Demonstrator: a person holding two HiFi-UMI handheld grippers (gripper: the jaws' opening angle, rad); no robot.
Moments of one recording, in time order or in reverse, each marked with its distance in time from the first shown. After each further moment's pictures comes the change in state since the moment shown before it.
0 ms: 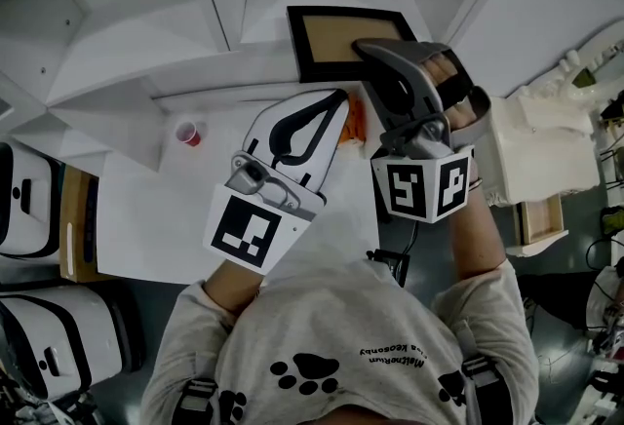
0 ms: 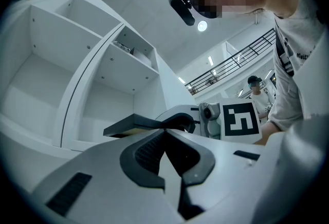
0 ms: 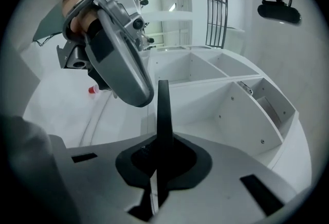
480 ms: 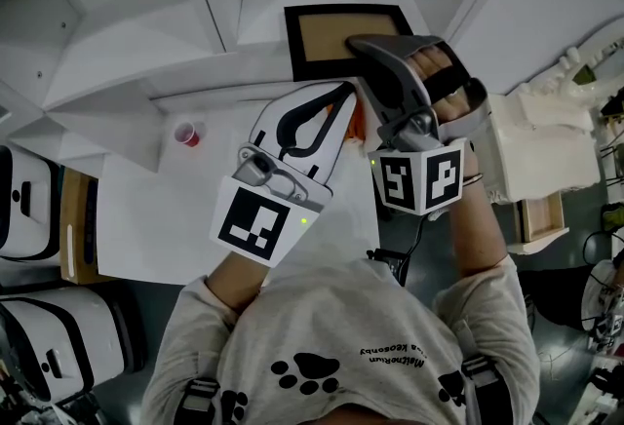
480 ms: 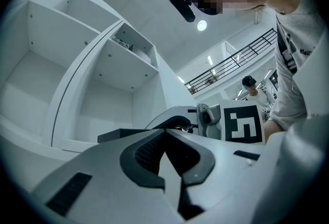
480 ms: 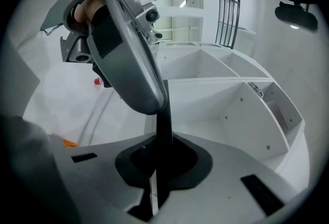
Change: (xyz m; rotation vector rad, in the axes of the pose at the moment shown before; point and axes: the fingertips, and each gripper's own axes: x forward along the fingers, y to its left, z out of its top) left arm 0.016 0.002 -0.006 0.008 0.003 -0.010; right arm 0.014 0.011 -0.010 -0.090 0.037 0.043
